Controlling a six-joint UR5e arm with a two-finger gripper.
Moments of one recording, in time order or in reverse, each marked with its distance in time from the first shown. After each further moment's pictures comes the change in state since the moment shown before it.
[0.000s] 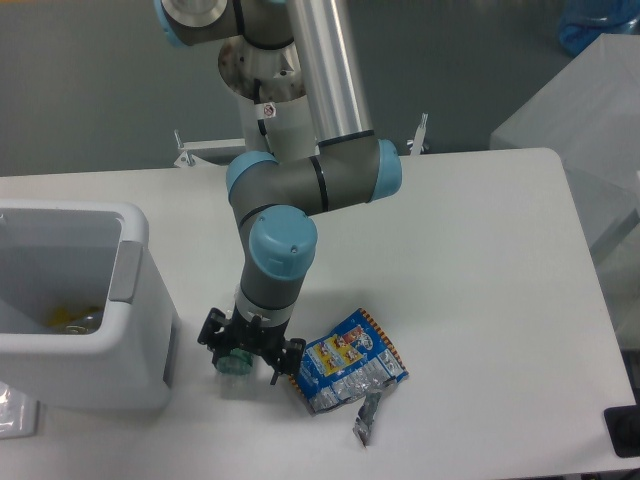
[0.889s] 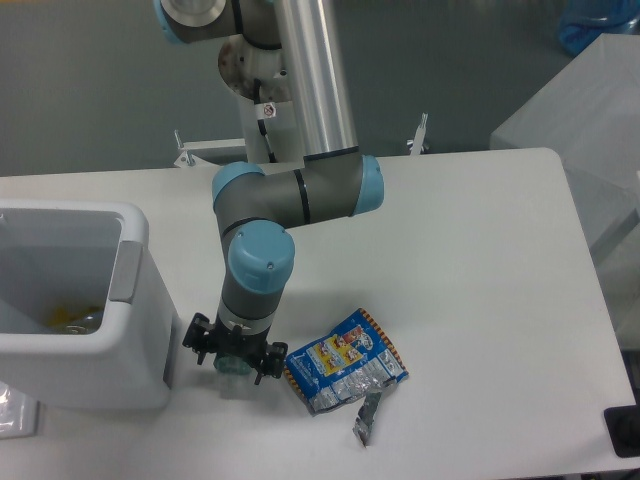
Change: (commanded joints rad) arm -0.026 -0.040 0.000 0.002 0.021 0.002
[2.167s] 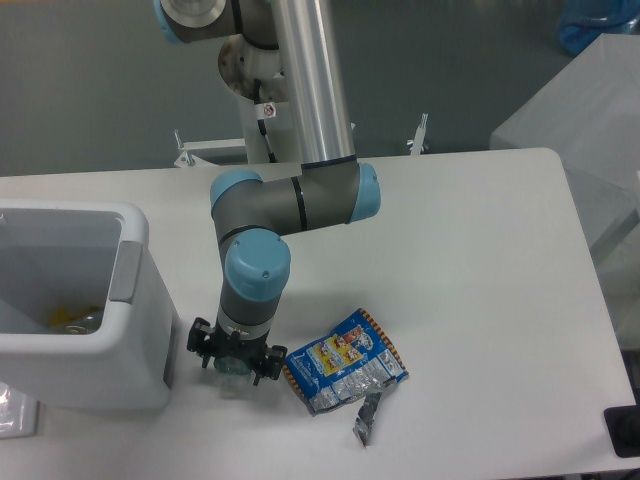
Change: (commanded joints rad) arm -0.002 -0.008 -0.003 0.002 0.041 -0.002
